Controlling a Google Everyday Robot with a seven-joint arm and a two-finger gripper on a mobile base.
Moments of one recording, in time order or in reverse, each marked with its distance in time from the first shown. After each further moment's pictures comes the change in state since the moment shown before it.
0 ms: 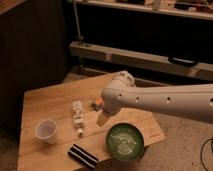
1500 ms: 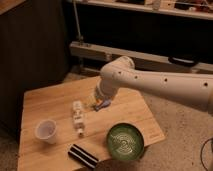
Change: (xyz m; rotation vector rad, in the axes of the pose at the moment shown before) arm -0.104 0.000 -0.012 -0.160 -0.037 0.490
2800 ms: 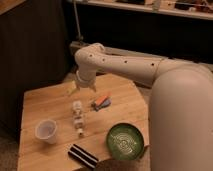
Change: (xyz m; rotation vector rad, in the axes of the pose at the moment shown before) arm -0.059 0.033 0.043 -0.016 0.071 0.021
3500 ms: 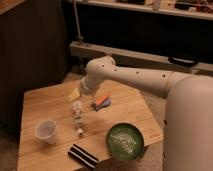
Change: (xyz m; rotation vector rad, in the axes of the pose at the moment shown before) arm 0.017 0.006 0.031 -0.163 -0.074 -0.141
